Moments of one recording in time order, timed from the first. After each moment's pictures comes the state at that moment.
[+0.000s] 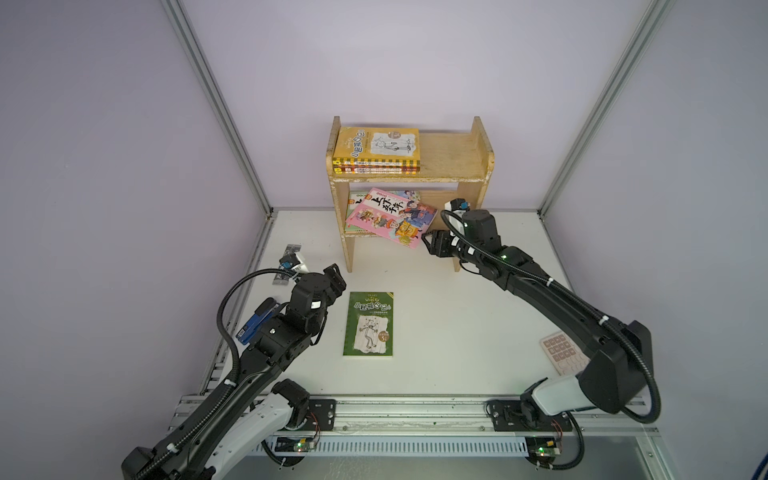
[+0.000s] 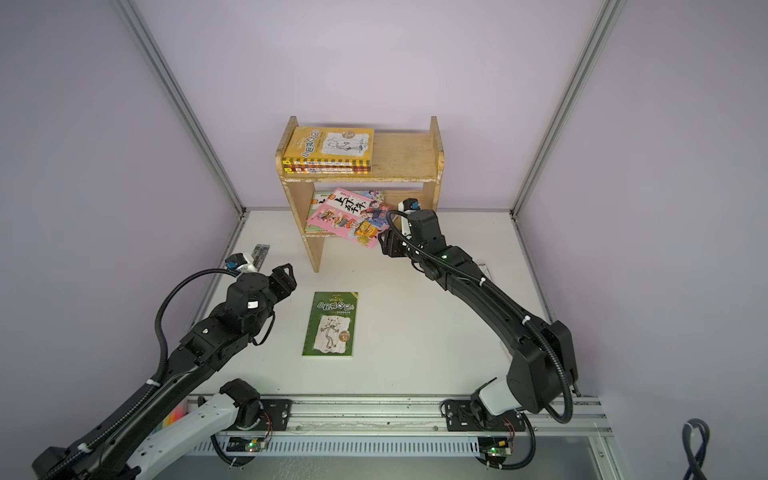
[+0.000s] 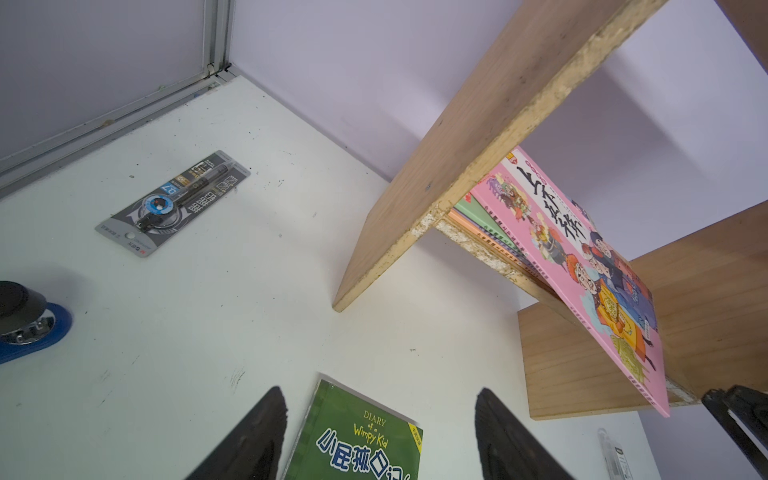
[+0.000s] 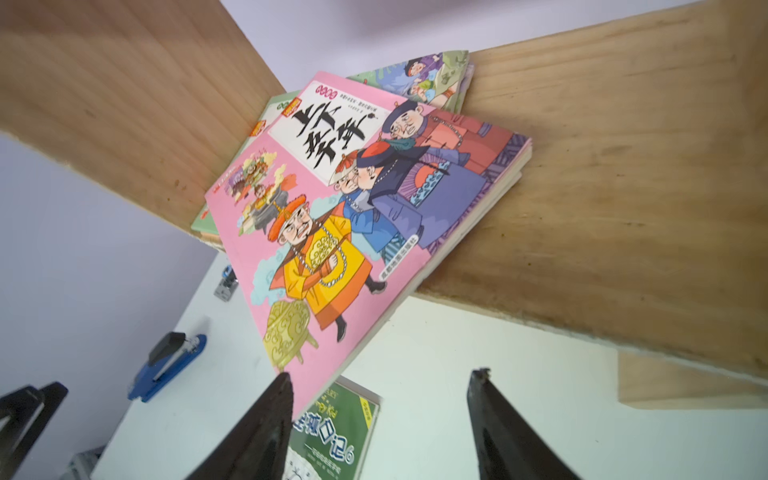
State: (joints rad) left arm -0.53 0.79 0.75 -0.35 -0.50 -0.82; right arm 0.52 1.48 1.29 -0.32 -0.12 0.44
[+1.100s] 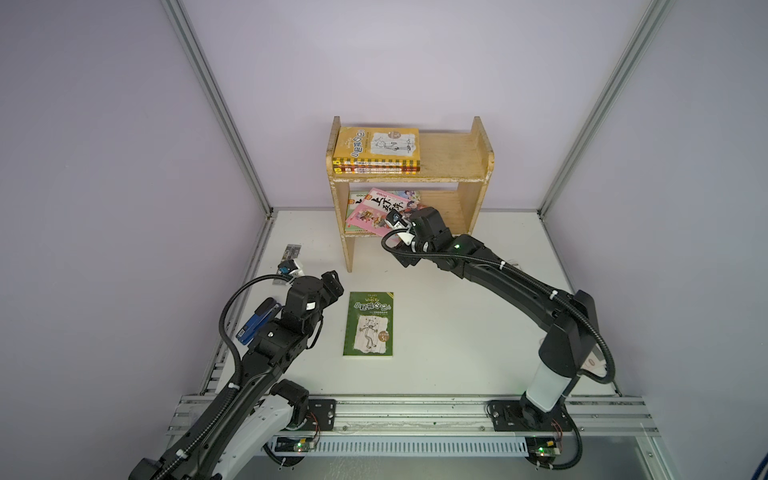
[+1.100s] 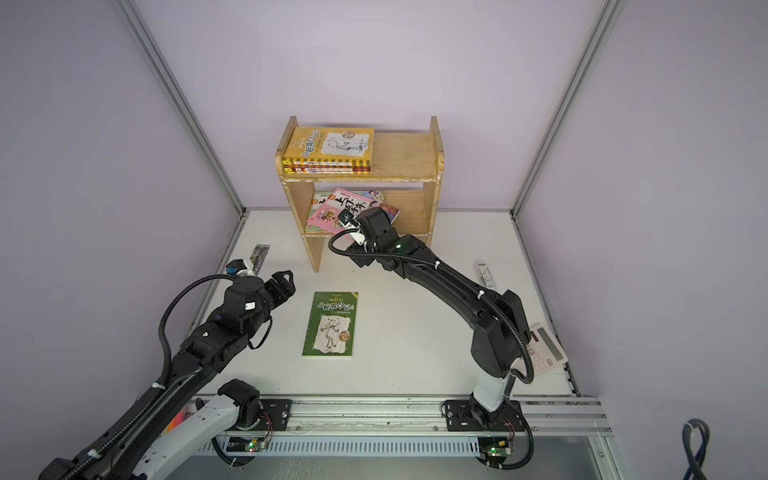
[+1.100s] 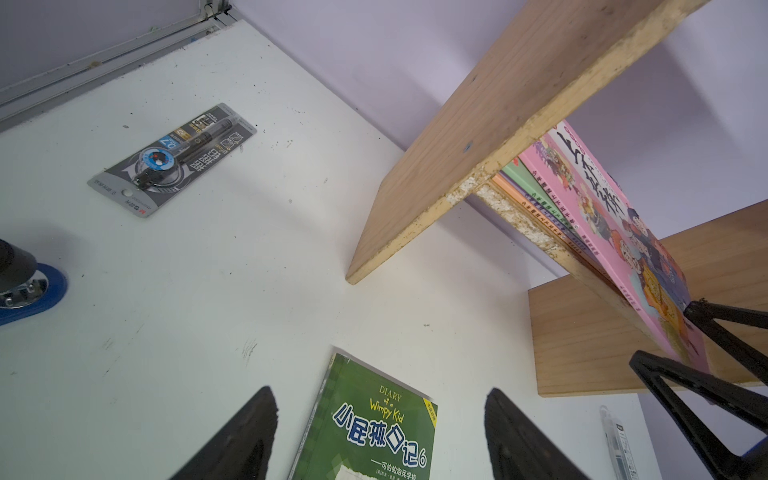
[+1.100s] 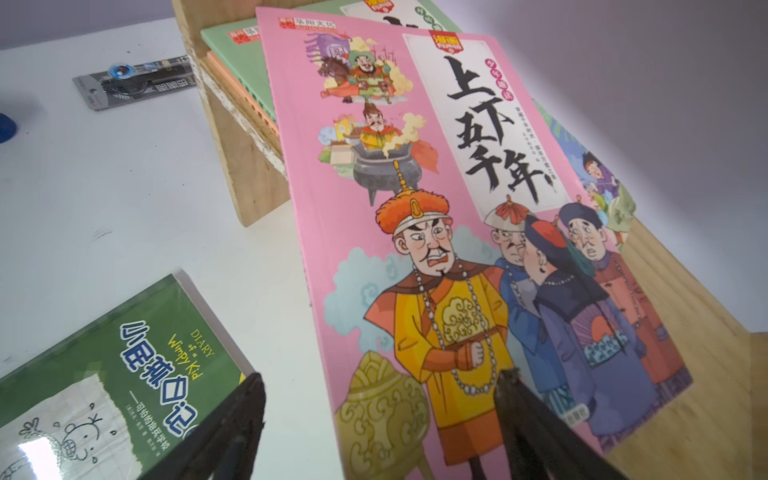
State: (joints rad) left arm -0.42 0.76 0.67 -0.34 -0.35 -0.82; right arm 0.72 1.78 1.62 -0.49 0.13 -0.25
